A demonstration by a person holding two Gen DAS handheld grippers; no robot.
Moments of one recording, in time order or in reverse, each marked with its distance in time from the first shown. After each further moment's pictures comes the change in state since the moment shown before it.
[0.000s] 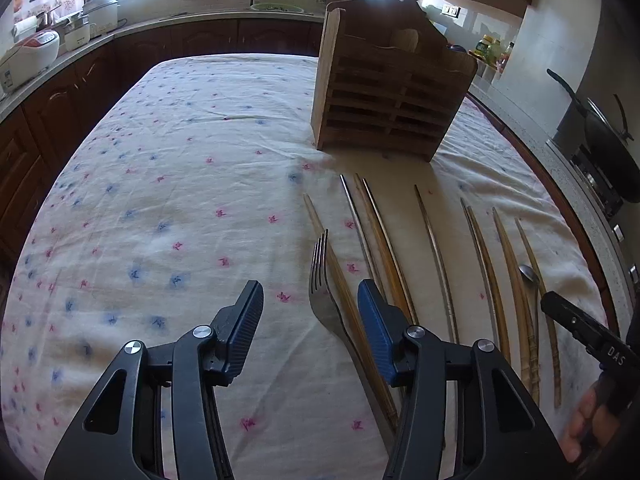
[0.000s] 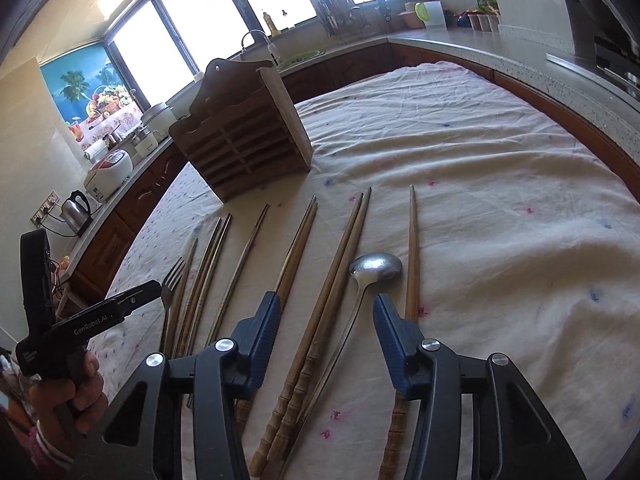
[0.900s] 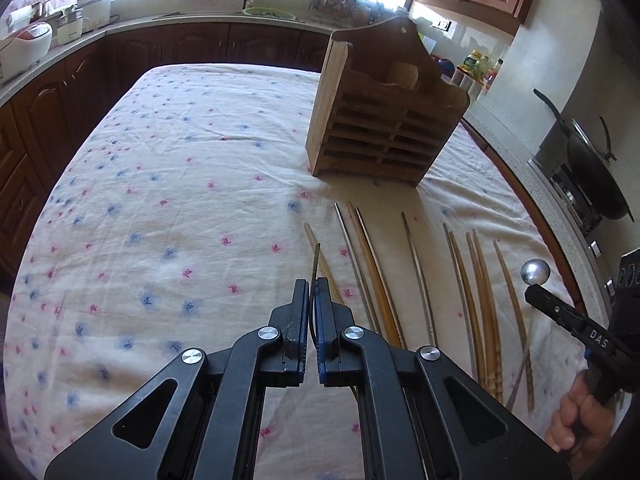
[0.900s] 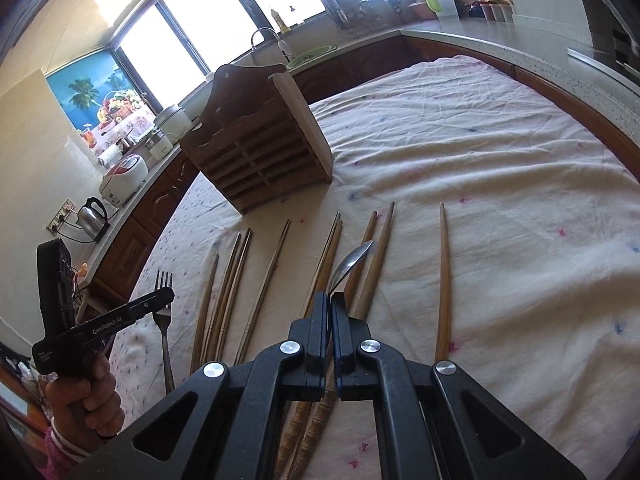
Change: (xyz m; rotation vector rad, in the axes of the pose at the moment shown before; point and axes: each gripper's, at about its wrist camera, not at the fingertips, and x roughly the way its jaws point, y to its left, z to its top) left arm -0.025 0.017 0.018 -0.024 -0.036 -0.091; right arm 0.003 0.008 0.025 0.012 0.008 0.080
